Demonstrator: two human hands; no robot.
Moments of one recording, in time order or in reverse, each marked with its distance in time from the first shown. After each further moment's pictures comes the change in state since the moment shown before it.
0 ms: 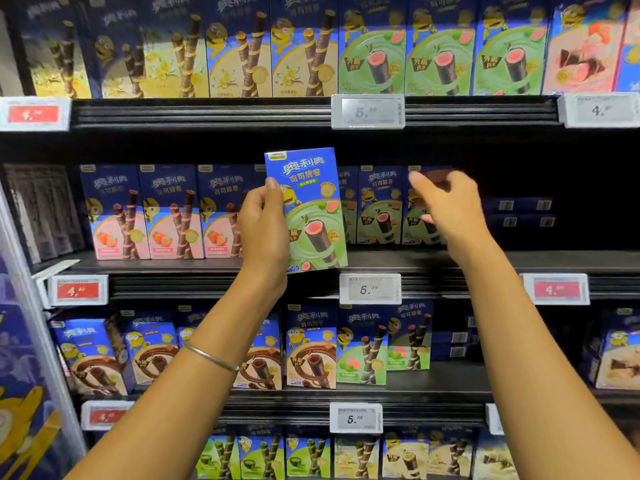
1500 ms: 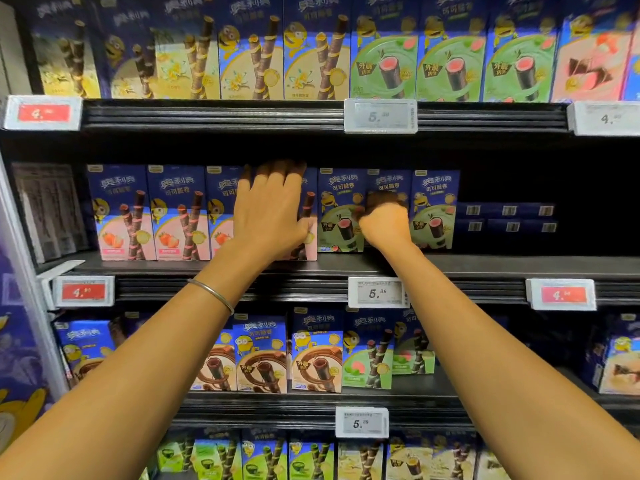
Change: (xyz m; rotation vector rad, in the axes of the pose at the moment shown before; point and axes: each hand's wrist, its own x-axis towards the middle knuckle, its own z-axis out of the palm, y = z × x) left_hand 0.063 0.001 -0.014 1.608 -0.145 0.697; right_hand 0.021 0.017 0.103 -0.623 -0.157 -0.065
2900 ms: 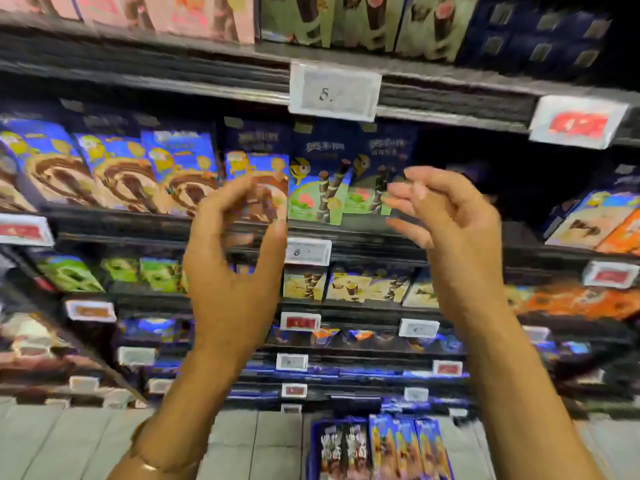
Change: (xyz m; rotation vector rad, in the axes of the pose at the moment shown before) left_hand -0.274 0.110 0.035 -1.202 0.193 -0.505; right_hand -0.240 0.130 -0.055 0.974 -0.103 0.229
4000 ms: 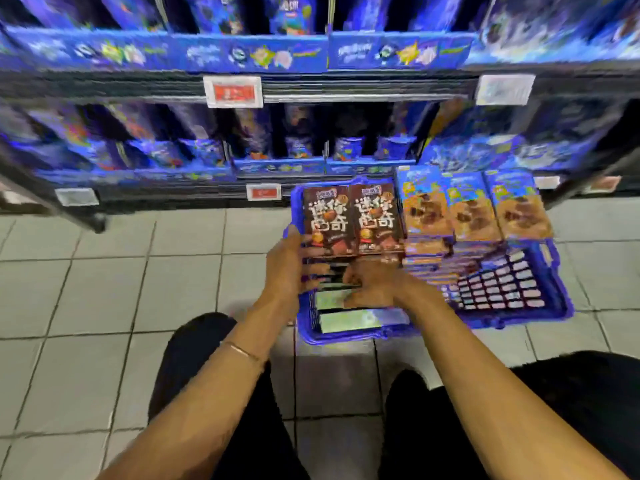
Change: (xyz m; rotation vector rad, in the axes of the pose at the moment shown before) left_hand -0.679 -0.486 0.045 -0.073 -0.250 -1.487; right_hand -0.434 0.759 -0.223 -1.014 -1.112 0.739
